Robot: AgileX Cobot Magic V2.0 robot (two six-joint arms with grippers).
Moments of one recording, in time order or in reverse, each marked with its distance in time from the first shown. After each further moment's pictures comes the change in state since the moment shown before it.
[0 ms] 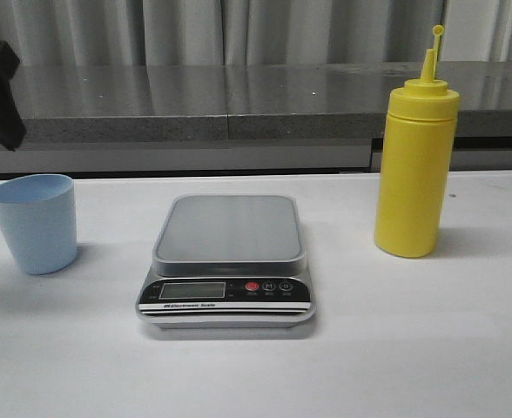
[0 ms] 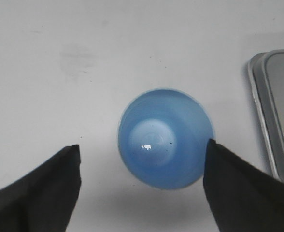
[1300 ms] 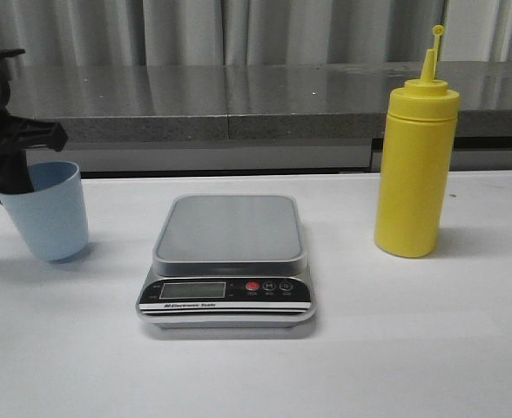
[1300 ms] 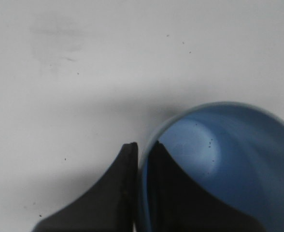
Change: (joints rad) left arm -0.004 0.270 -0.140 -0.005 0.005 0.001; right arm 0.000 0.000 0.000 0.000 0.000 0.000
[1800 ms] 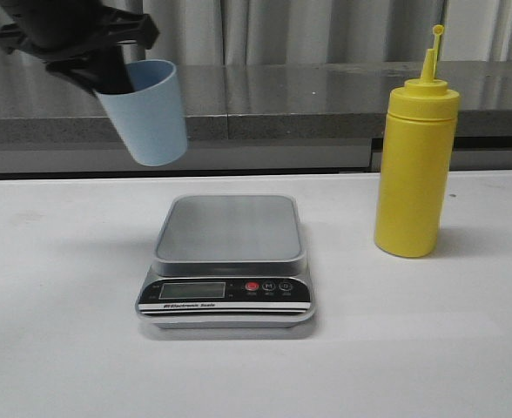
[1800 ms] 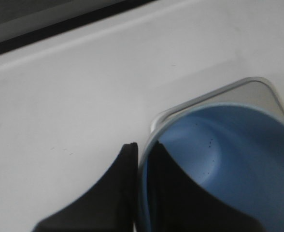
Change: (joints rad) left arm -0.239 -0.054 -0.230 0.000 0.080 0.088; right arm 0.000 0.000 0.000 0.000 0.000 0.000
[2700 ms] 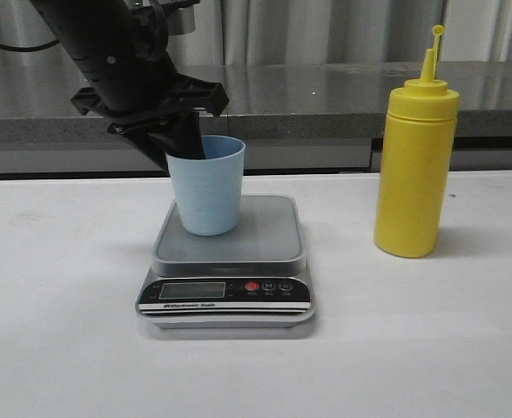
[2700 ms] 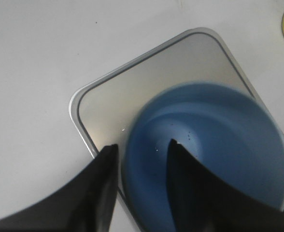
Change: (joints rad) left arm -0.094 0.131 -0.018 -0.048 0.021 0.016; right arm 0.000 0.000 0.000 0.000 0.000 0.000
